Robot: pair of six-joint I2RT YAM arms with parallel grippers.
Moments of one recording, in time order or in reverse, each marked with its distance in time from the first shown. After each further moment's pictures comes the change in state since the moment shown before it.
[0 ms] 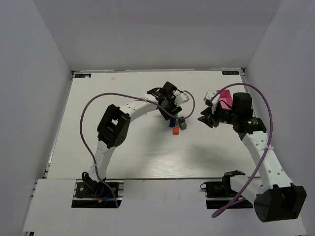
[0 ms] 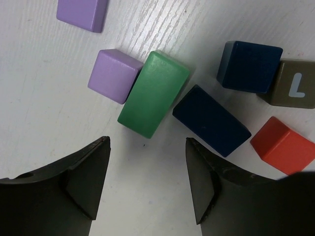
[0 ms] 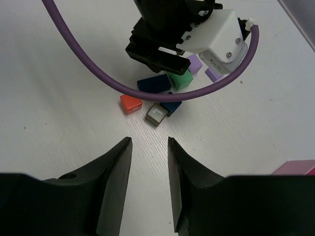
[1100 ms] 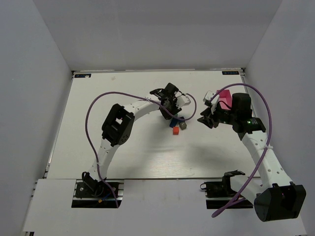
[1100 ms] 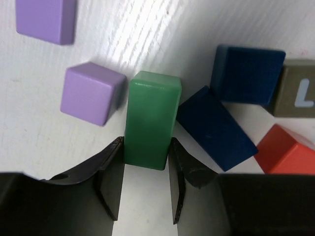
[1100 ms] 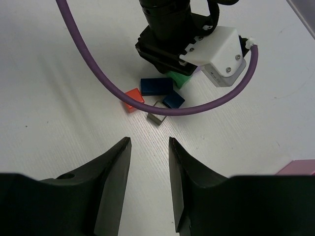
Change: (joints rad) left arm 0.000 0.105 0.092 -0.040 0.055 0.053; right arm 0.000 0.007 -0.010 0.000 0.000 0.000
